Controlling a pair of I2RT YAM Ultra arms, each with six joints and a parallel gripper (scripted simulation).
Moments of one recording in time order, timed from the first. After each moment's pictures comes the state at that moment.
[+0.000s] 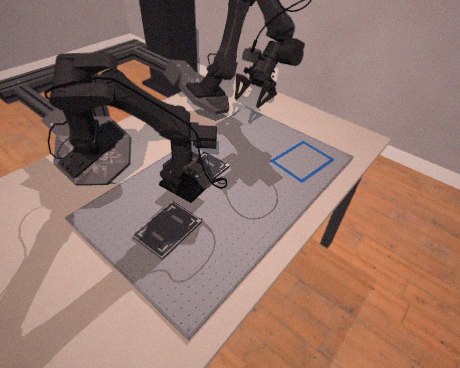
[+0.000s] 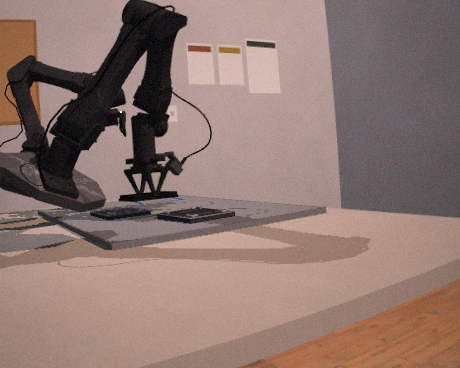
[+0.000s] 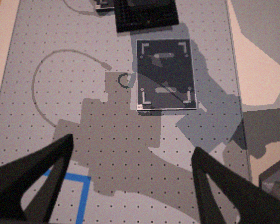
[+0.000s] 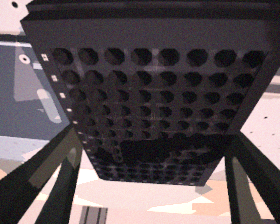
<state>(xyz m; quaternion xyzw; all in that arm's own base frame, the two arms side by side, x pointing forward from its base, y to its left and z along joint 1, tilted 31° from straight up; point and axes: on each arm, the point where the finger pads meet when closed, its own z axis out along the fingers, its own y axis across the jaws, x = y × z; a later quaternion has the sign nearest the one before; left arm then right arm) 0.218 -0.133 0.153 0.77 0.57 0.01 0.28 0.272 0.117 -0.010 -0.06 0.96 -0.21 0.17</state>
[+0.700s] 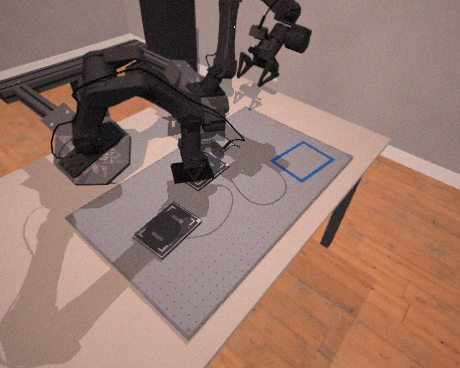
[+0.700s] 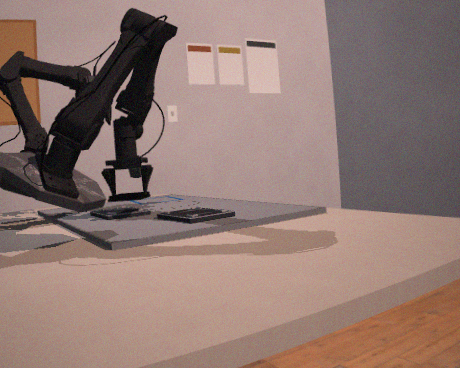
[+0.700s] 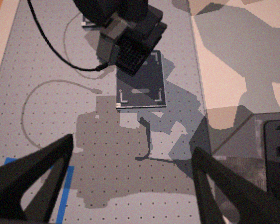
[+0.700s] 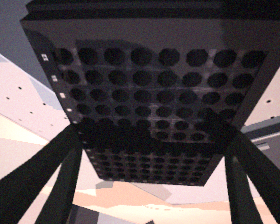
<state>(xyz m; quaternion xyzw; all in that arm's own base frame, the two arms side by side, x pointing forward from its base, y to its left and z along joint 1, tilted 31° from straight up) 0.166 -0.103 0.195 0.77 0.56 -0.05 0.29 0.252 0.174 -0.043 -0.45 0.85 -0.26 0.07</state>
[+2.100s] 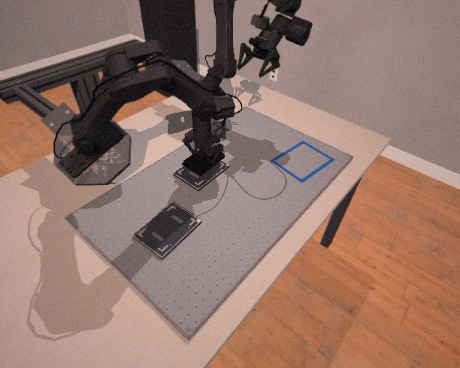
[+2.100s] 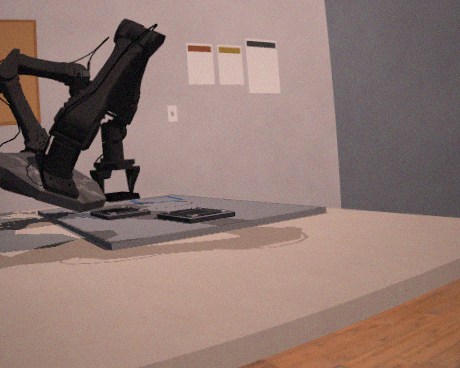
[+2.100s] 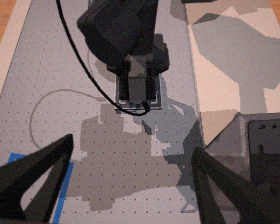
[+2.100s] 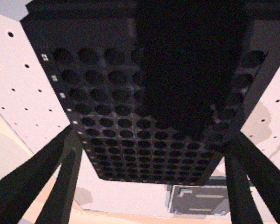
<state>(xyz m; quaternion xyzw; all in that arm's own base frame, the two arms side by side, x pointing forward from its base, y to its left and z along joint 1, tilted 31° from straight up) 0.146 -0.094 0.216 0.77 0.56 -0.06 0.31 0.246 0.236 -0.074 -0.69 0.67 -0.27 0.01</state>
